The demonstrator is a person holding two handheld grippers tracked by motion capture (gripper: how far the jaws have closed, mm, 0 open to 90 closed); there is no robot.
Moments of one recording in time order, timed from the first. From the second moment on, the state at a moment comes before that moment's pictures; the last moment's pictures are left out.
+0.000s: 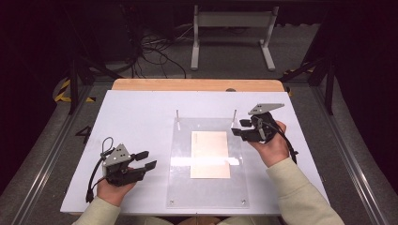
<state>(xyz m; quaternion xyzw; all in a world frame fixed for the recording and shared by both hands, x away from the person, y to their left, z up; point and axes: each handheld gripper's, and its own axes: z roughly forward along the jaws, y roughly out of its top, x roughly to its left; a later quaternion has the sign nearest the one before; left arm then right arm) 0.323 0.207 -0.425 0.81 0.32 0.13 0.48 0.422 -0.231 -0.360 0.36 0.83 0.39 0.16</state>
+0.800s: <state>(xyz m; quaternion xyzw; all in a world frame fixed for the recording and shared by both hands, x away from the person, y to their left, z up) 0.320 0.204 -0.432 0.81 0.31 0.11 0.48 0.498 -0.229 -0.389 0.41 0.81 0.36 0.22</state>
